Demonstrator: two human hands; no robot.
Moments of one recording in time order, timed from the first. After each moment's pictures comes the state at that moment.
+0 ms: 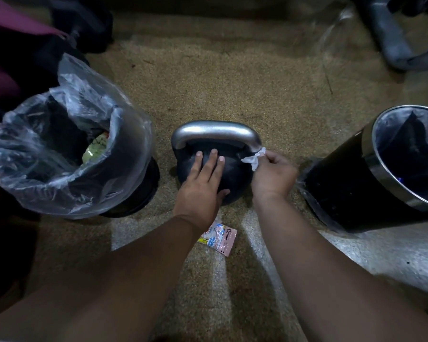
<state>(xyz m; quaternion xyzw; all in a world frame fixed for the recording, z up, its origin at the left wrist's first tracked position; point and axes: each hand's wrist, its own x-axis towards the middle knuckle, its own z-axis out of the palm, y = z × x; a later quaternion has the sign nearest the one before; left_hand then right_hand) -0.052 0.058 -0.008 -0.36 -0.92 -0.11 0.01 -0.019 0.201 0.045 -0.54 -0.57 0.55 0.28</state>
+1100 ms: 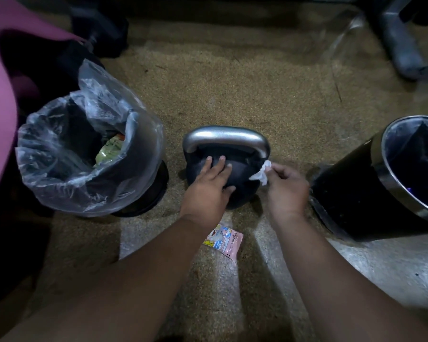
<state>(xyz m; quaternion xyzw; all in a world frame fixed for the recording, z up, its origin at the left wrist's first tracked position) -0.053 0.055 0.014 -0.34 -0.90 -0.27 -0.03 0.006 0.200 0.043 -0.48 -0.60 0.60 0.24</state>
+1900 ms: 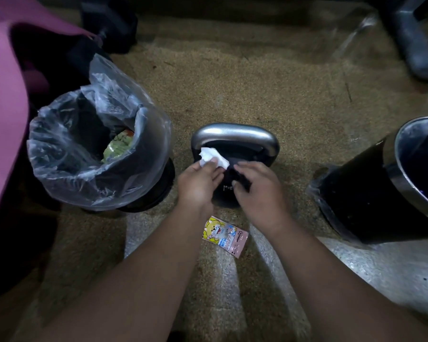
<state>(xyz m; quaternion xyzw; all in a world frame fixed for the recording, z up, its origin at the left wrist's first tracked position) -0.064 0.065 0.060 0.20 -0.54 -0.78 -0.23 0.010 0.166 0.054 -0.17 -0.91 0.34 0.14</state>
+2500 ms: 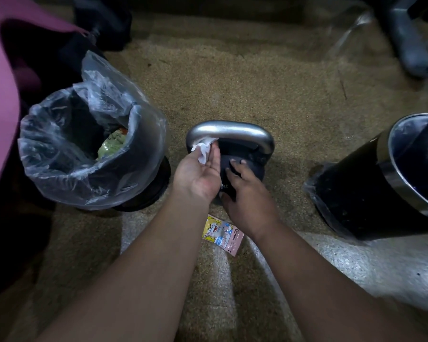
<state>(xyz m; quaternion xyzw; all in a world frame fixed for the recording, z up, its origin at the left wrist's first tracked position) -0.086 0.075 0.090 0.36 -0.20 -0.87 -0.25 0.016 0.157 0.044 -0.13 -0.96 0.24 0.02</state>
